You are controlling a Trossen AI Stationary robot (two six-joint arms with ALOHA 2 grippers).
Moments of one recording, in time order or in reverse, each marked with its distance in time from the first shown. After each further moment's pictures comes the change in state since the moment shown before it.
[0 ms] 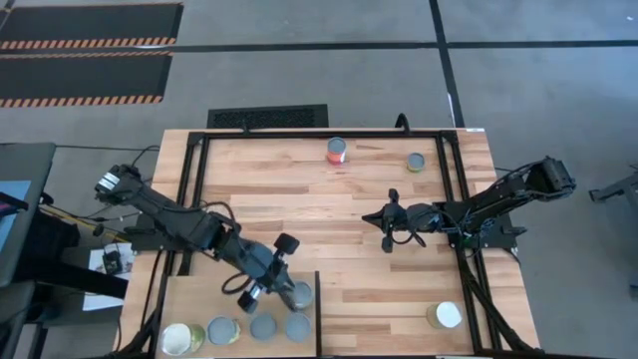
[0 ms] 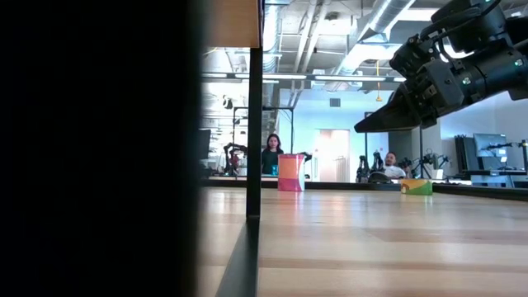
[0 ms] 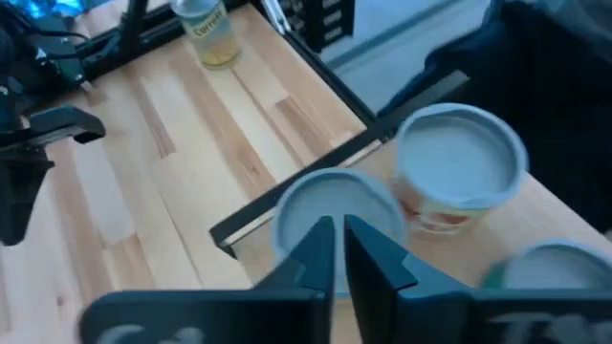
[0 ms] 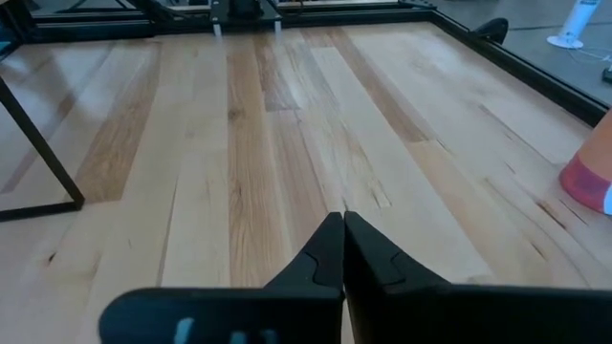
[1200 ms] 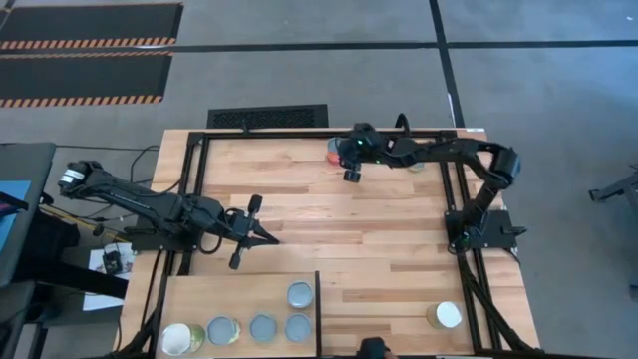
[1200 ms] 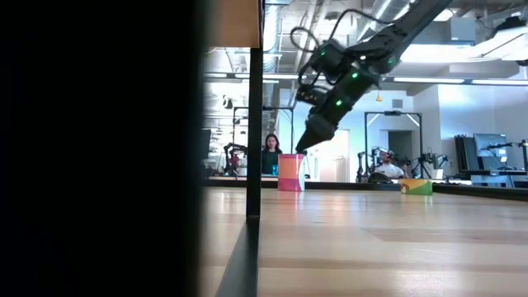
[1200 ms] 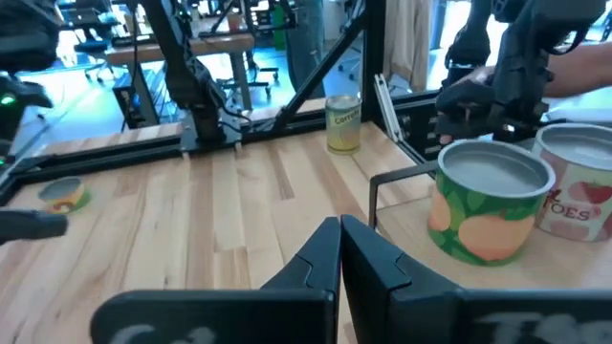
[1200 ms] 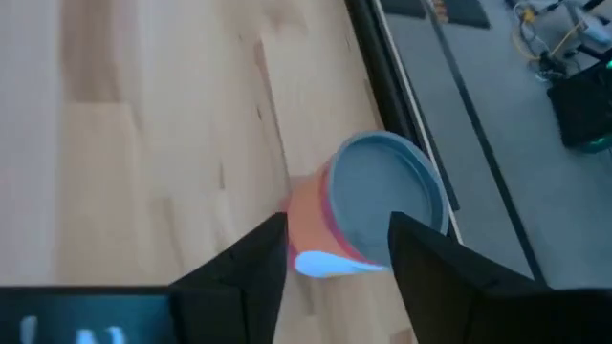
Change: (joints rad) left arm 0.202 -0.551 -0.816 0.763 -0.035 -0.071; right arm -0.651 0.482 0.795 -0.669 -0.236 -0.584
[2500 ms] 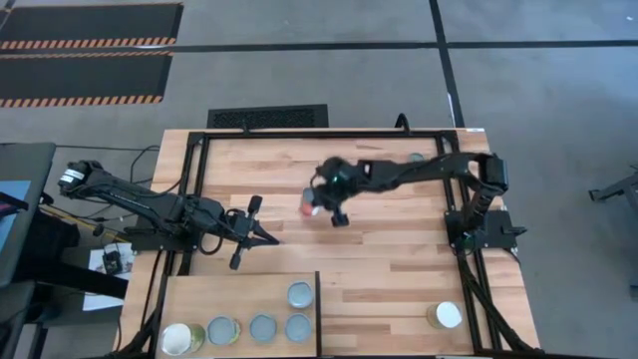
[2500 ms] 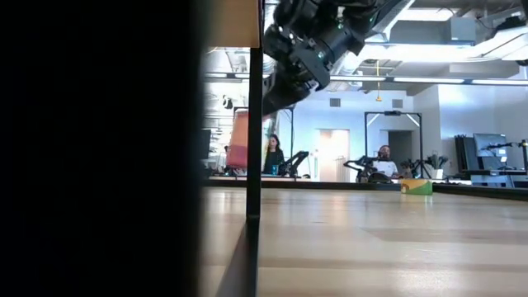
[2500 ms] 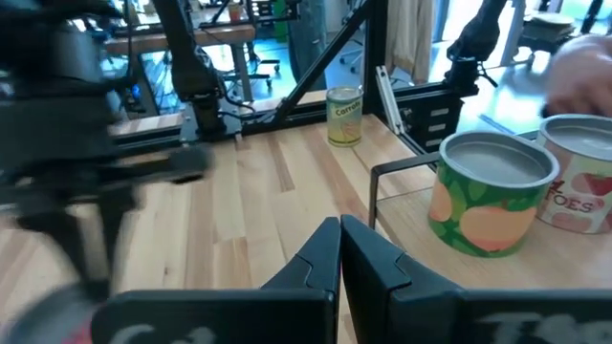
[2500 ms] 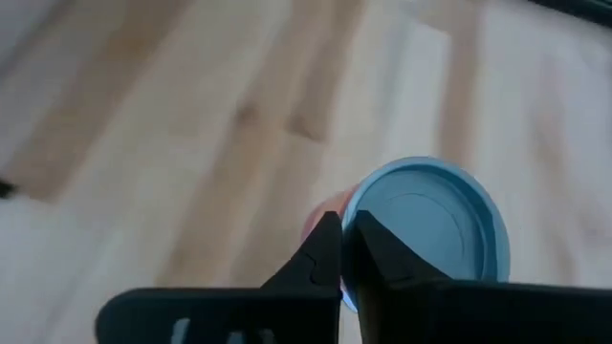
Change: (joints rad) left arm -0.003 0.000 0.000 -0.022 -0.012 -0.008; right arm 0.345 0.065 0.237 -0.216 -0.308 0.037
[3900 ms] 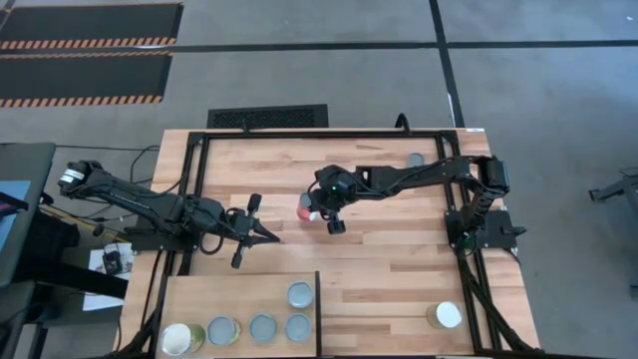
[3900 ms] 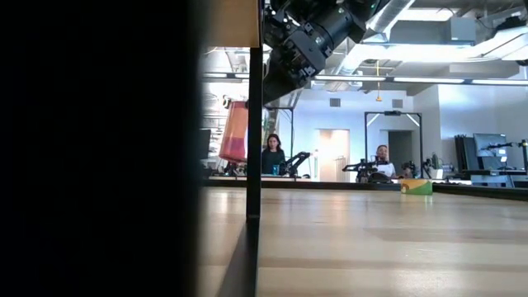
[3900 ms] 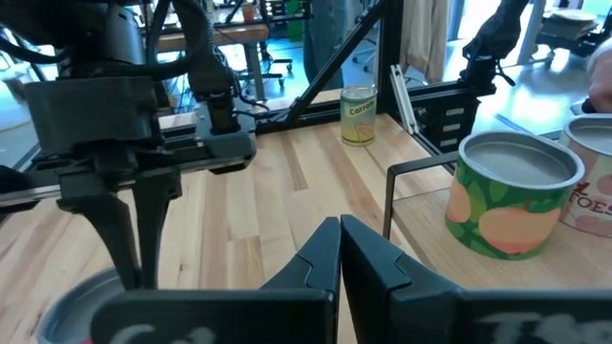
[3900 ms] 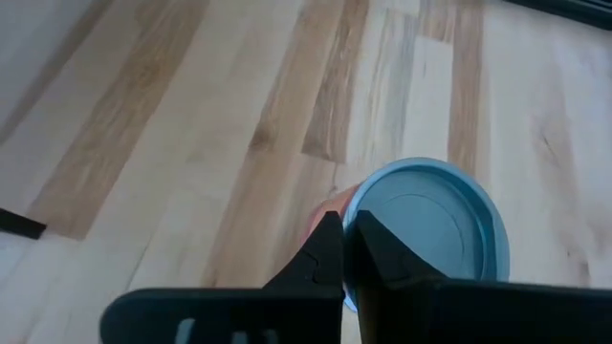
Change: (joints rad) left arm 0.000 0.000 0.000 0.000 -0.034 0.004; right arm 0.066 0.000 0.036 -0.024 0.078 0.104
